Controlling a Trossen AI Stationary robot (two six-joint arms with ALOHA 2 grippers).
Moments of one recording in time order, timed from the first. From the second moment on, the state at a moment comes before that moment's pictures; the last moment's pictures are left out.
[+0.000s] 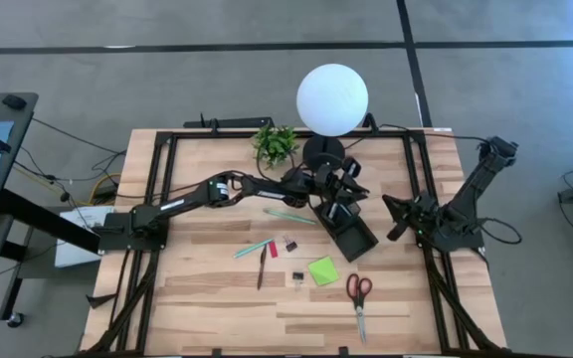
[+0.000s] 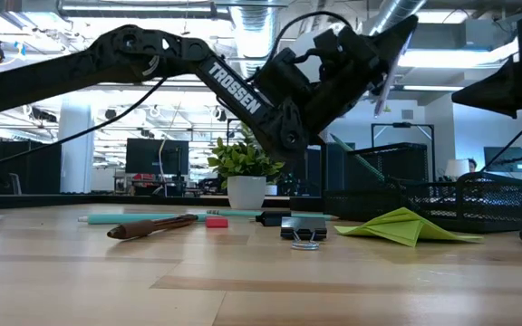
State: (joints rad) left arm 0.18 2.70 2.02 1.56 0.56 -0.35; right arm 0.90 0.39 0.03 0.04 1.57 0.58
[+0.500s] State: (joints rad) left arm 0.13 2.46 1.54 1.55 0.35 0.00; right arm 0.86 0.39 0.03 0.04 1.57 0.58
